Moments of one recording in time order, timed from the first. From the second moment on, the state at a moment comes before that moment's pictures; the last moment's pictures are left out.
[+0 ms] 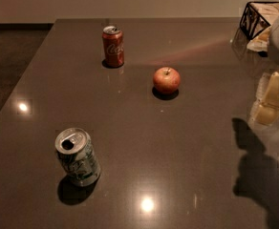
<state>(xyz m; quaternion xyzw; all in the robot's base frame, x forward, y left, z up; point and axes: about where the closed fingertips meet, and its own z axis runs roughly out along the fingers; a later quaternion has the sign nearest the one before) 0.438 -0.216 0.977 -0.60 0.78 -0.04 0.16</state>
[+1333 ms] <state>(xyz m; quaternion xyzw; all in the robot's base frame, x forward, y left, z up) 0.520 -0.164 0.933 -0.58 0.79 0.01 0.20</state>
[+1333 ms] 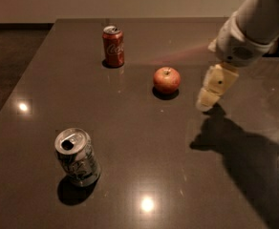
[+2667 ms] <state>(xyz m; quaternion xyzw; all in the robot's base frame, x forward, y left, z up) 0.592 -0.073 0.861 -0.57 0.79 0.10 0.19</state>
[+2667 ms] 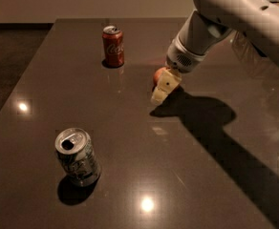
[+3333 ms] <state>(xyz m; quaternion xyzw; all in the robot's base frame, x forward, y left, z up) 0.584 -0.060 0.874 -0.58 0.78 0.13 0.19</state>
